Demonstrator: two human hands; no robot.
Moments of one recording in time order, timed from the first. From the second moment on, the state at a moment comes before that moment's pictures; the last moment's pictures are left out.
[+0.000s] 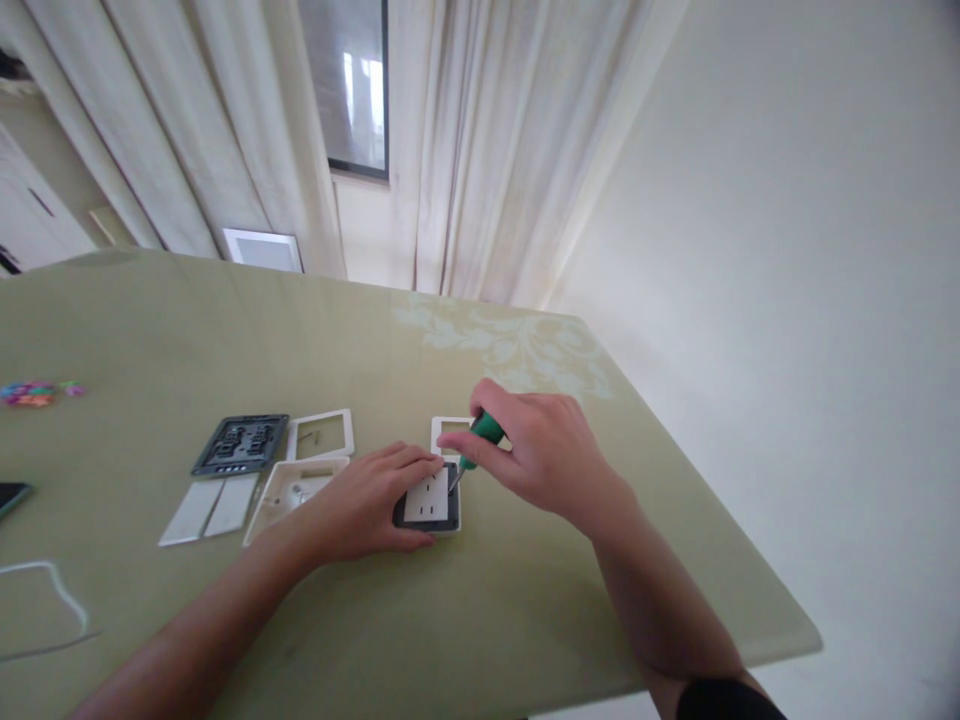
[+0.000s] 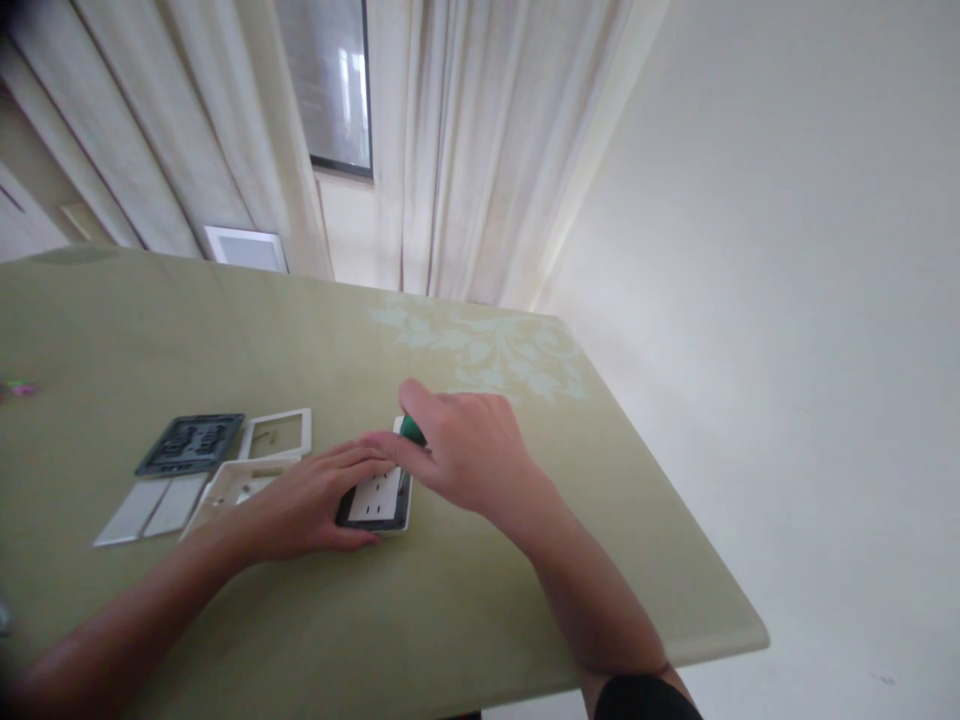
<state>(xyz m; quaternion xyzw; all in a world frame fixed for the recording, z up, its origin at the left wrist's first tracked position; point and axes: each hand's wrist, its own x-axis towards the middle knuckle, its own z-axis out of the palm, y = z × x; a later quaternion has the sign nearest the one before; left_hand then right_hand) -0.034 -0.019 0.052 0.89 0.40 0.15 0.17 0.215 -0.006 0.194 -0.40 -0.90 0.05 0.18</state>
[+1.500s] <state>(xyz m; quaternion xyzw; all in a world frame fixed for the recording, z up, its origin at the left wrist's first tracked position) -0.029 -0.021 0.048 0.89 0.40 0.15 0.13 0.214 0.000 0.190 -0.29 -0.92 0.12 0.24</state>
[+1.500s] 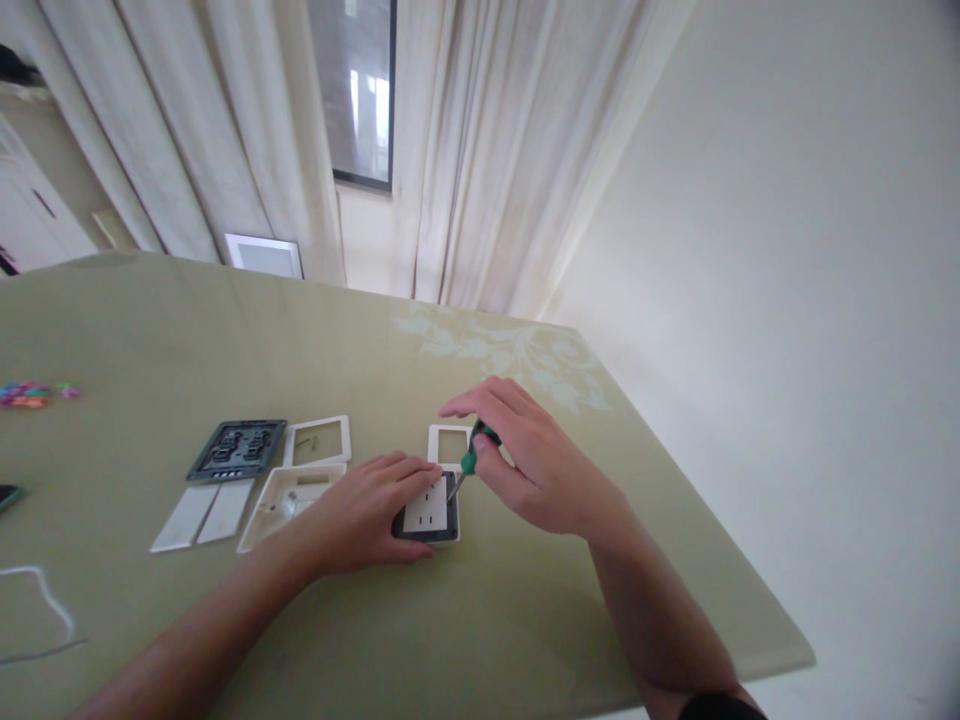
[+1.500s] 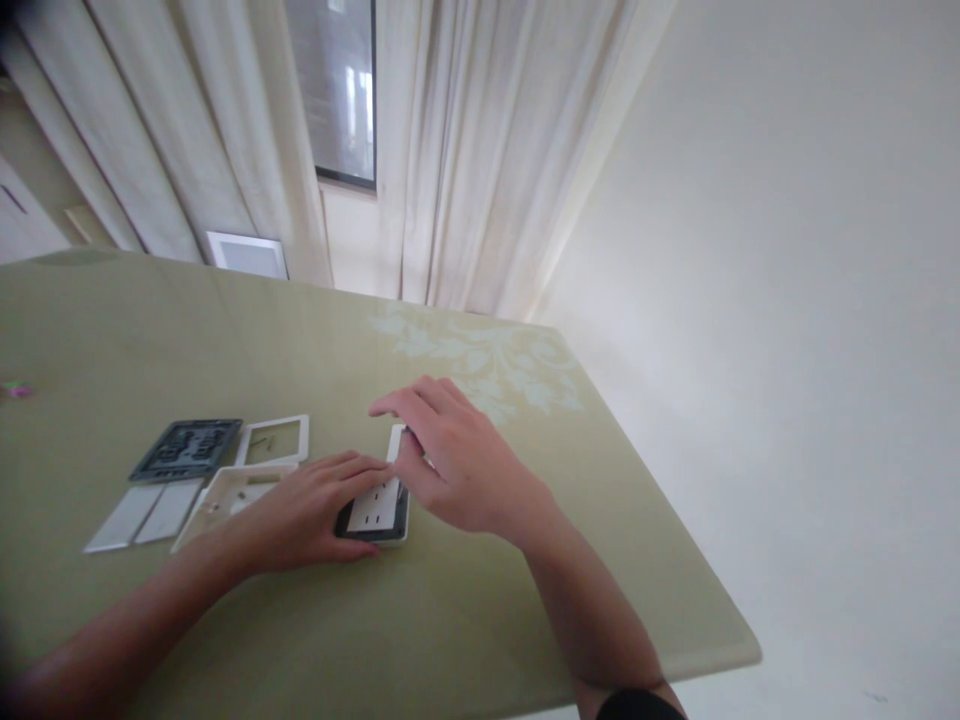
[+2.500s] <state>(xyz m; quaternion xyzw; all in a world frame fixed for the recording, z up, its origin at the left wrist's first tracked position) -0.014 -0.032 0.059 0.89 0.39 0.15 0.20 0.197 -0.004 0.171 -0.25 -0.92 0.10 0.30</state>
